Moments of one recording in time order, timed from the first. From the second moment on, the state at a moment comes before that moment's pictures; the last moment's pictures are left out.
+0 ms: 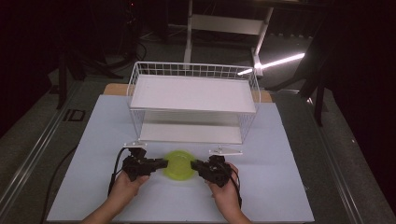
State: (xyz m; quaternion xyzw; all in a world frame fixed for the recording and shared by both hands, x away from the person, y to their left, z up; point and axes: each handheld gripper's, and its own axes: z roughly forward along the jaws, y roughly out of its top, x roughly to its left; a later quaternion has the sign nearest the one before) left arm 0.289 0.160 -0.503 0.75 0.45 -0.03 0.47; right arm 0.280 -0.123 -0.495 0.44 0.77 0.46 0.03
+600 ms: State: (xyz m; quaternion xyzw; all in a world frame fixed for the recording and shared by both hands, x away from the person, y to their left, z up) left arm 0.315 0.136 -0.476 0.75 0.44 0.01 0.50; right arm 0.300 -0.142 -0.468 0.45 0.74 0.49 0.08
